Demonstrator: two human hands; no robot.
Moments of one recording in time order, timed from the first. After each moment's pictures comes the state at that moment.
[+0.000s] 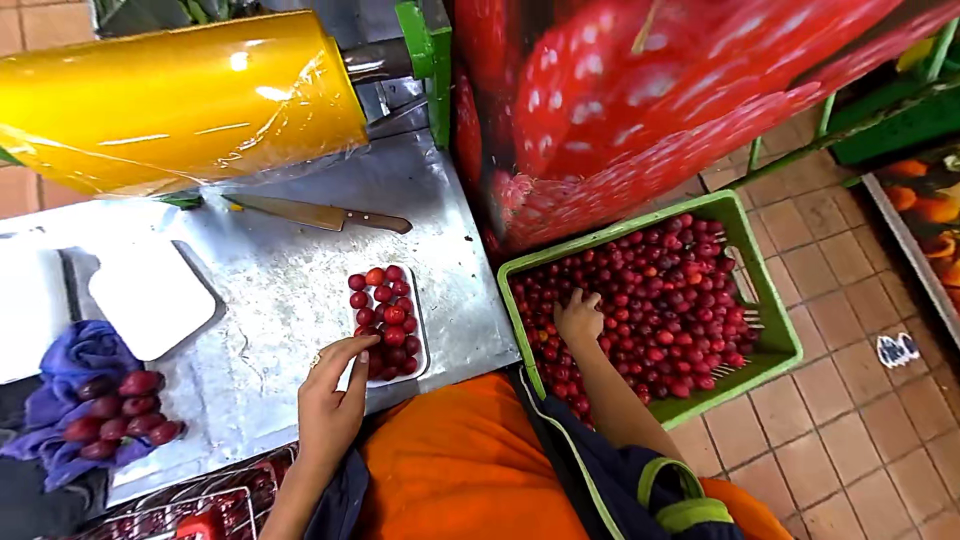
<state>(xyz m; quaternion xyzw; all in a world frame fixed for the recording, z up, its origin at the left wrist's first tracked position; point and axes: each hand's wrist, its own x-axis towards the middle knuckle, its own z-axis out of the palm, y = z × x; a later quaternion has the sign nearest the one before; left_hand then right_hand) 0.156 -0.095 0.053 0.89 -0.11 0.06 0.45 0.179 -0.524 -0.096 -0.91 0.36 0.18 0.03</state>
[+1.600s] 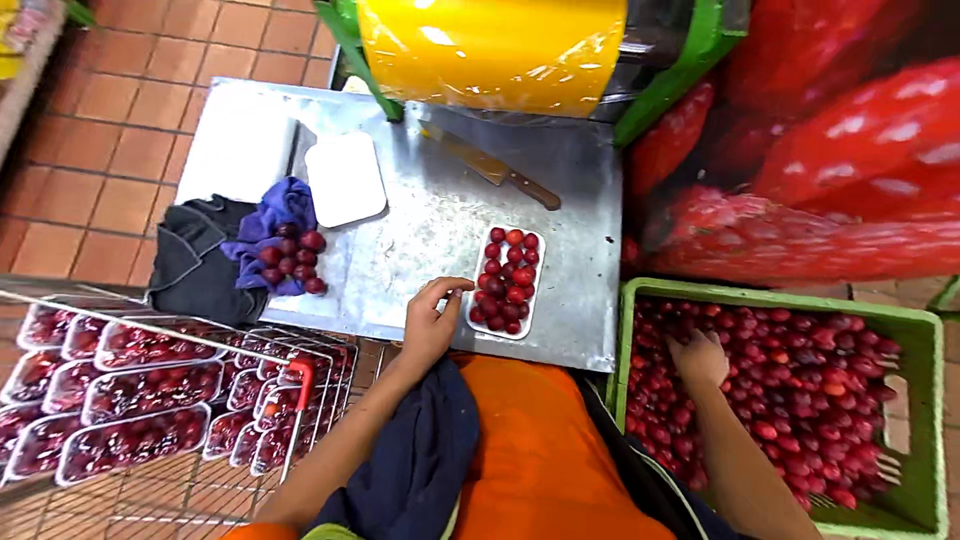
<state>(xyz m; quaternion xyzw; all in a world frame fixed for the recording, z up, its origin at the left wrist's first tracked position) 0.140 -0.048 0.033 0.83 0.01 0.10 0.55 0.190 -0.568 -0.083 -0.96 0.21 0.13 0.10</state>
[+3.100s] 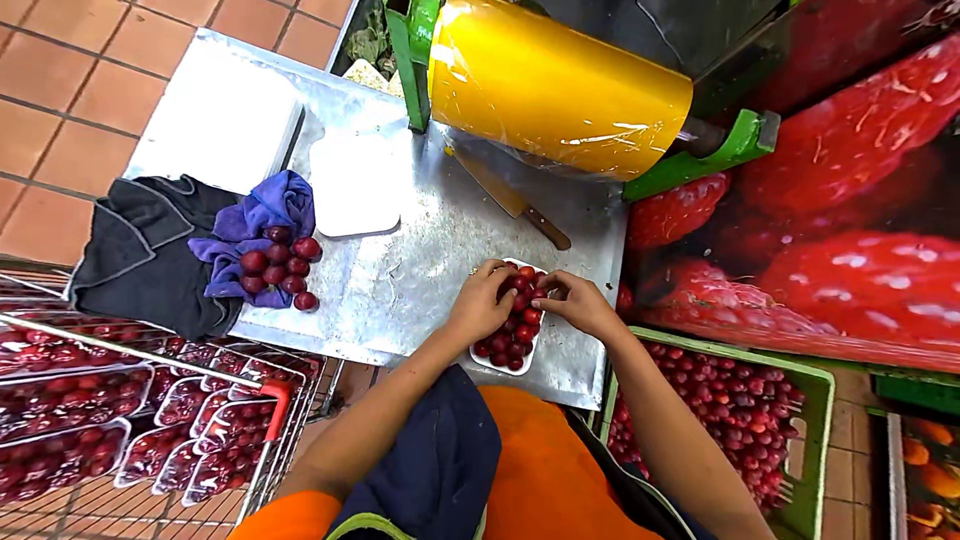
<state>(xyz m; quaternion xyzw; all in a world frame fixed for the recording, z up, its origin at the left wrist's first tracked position) 0.245 -0.060 0.008 0.86 -0.02 -0.07 0.51 0.316 -0.283 0.048 -0.87 -0.15 0.30 0.36</state>
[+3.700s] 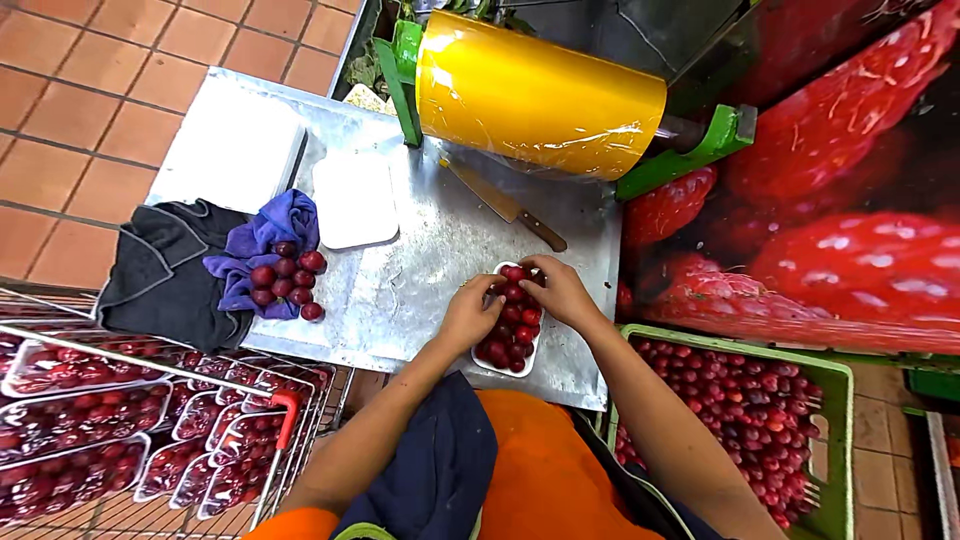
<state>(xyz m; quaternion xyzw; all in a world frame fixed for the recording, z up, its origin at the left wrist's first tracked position) 0.228 -0.052 0.006 0.83 0.02 -0.07 0.54 0.321 -0.244 0.051 -0.91 -0.21 0.19 0.31</state>
